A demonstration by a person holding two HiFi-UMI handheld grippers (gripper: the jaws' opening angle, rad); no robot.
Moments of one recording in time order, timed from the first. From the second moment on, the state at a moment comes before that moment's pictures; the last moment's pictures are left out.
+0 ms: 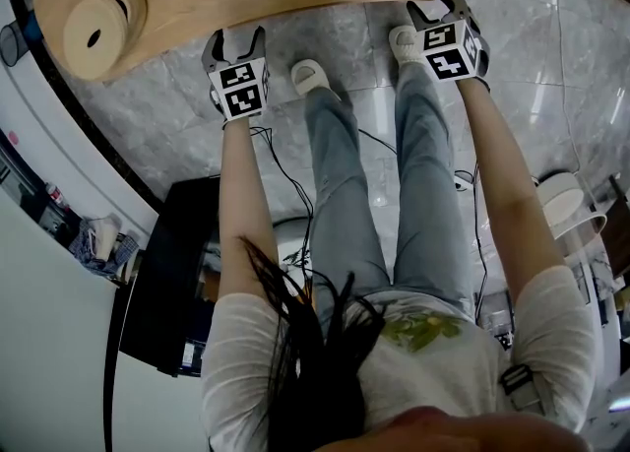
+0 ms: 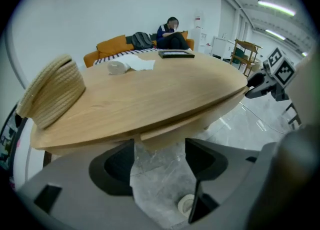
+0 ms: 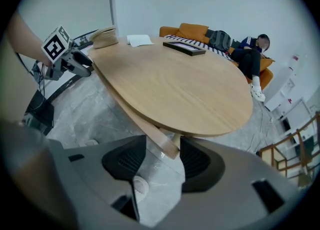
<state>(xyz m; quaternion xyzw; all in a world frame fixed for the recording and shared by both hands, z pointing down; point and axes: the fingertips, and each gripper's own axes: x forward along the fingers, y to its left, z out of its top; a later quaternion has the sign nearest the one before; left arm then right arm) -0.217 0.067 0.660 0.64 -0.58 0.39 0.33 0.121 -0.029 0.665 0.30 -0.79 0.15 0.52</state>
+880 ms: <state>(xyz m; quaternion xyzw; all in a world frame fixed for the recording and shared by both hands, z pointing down) -0.213 0.076 0.672 0.60 -0.59 0.41 0.36 0.127 -0.009 0.667 0.31 -0.78 0.12 0.53</state>
